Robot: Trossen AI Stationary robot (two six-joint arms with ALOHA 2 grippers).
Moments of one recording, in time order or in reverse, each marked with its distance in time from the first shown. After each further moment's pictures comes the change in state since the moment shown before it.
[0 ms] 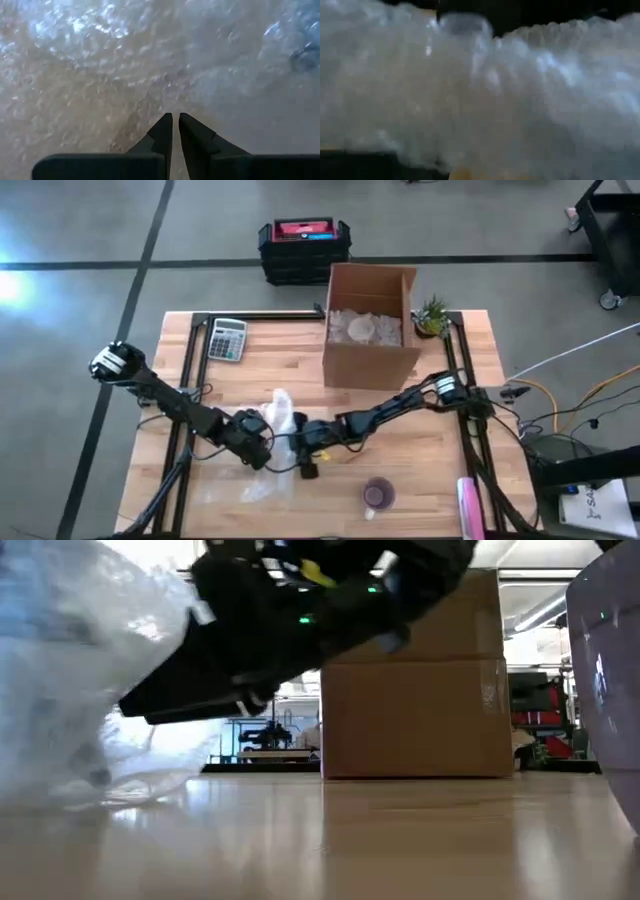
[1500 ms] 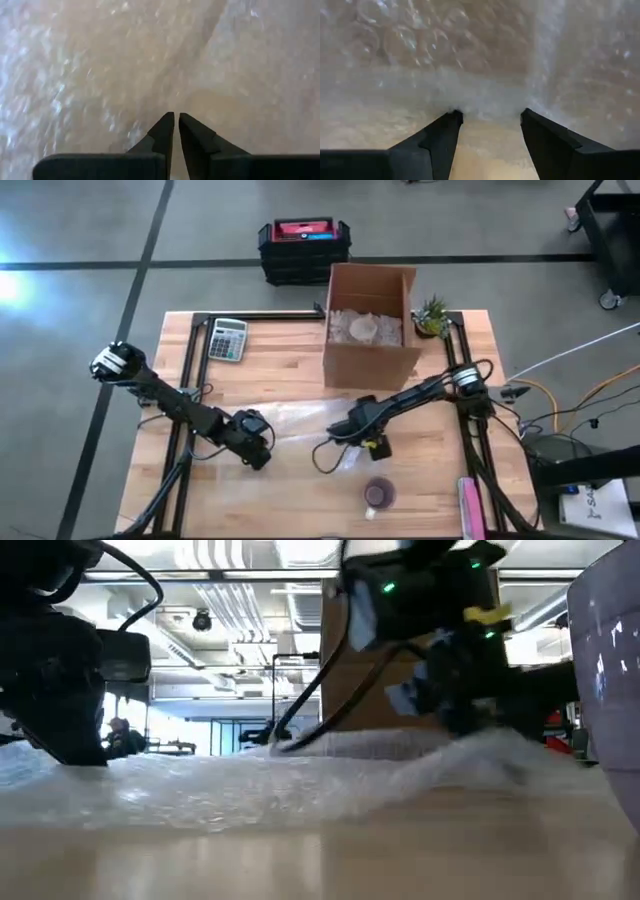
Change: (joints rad) left arm 0.000 0.000 -0.003 -0.010 0.001 0.019; right arm -0.001 -0.287 -0.139 -1.499 0.079 0.037
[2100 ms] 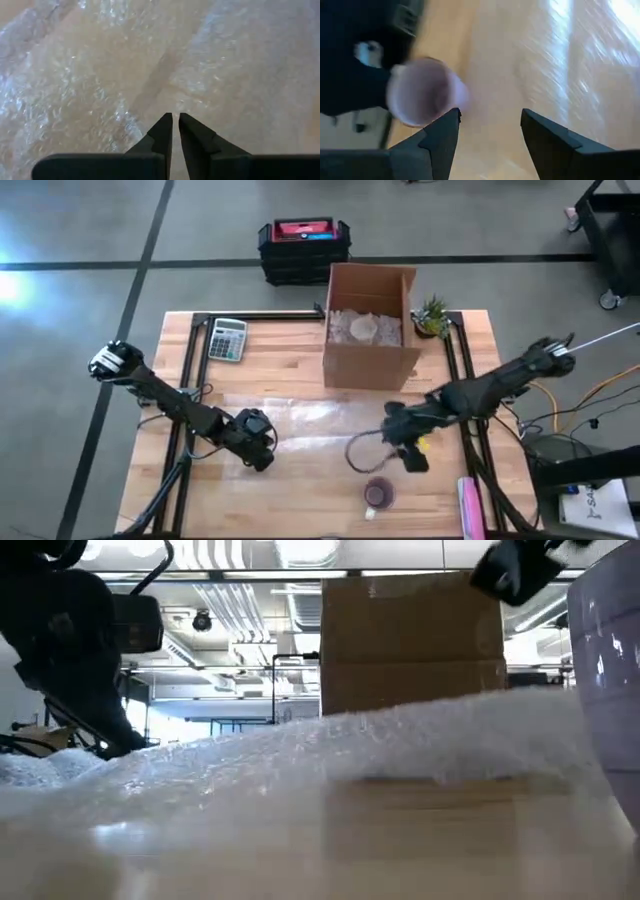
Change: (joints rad) left arm -0.001 -0.023 0.070 -0.008 -0.053 0.086; right arm 0.215 -0.701 -0.340 0.551 -0.186 0.256
